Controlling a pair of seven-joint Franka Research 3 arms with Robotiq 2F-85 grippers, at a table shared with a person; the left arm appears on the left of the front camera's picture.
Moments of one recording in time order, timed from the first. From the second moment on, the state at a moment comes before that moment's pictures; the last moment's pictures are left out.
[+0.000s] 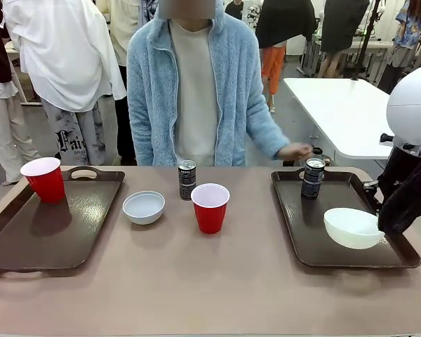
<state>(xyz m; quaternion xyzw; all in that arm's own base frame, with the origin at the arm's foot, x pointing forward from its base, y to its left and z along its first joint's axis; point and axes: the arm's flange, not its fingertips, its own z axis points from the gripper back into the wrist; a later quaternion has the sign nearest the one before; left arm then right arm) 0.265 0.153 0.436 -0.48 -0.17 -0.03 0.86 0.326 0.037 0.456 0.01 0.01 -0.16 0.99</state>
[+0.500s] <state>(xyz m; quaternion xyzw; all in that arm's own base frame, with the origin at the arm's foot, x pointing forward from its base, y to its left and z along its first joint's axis) 0.265 0.153 0.436 -0.48 -0.17 -0.03 0.86 0.409 0.063 0.414 -0.01 -0.15 -0.09 0.98</state>
